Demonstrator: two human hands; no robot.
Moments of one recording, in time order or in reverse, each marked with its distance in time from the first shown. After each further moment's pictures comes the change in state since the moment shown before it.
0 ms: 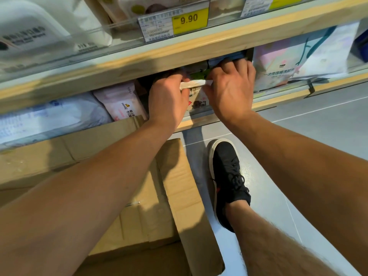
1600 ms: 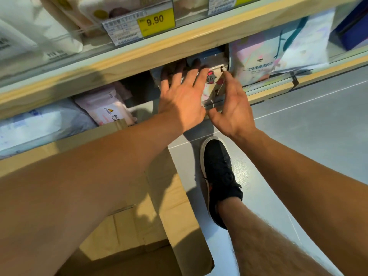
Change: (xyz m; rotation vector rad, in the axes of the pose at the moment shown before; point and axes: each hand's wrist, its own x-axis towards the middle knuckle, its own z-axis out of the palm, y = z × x) left_hand -0.001 0.053 0.031 0.577 -0.408 0.288; right_hand -0.049 0.047 0.003 0.560 -0.214 0.260
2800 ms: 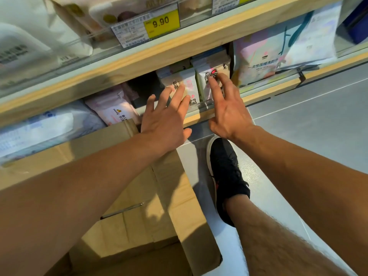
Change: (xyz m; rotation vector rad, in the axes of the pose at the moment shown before) left_hand -0.051 -0.042 0.014 0.155 -0.142 0.073; right_hand -0.006 -0.017 0.003 -0.331 -0.226 -0.148
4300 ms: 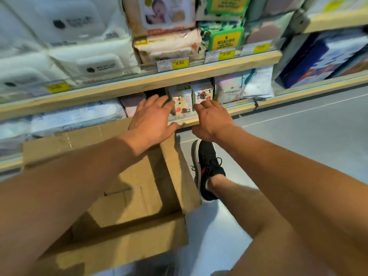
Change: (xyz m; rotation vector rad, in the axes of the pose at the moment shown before) left_hand -0.126 -0.019 -0.116 -0.261 0.151 -0.069; right_hand -0.097 -0.104 -0.126 -0.271 -0.191 -0.015
